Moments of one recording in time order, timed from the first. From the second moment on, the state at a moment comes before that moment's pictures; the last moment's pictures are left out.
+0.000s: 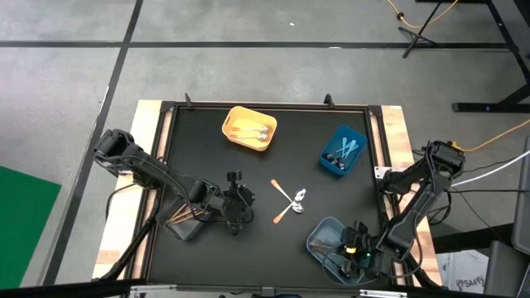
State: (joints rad) left arm -0.39 1.58 1.04 -0.34 -0.56 -0.24; right arm 1.09 1.54 0.82 -0.47 0.45 1.49
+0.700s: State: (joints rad) left arm -0.39 1.58 1.04 -0.34 -0.56 -0.24; right arm 1.06 1.46 0.82 -0.47 0.30 1.39
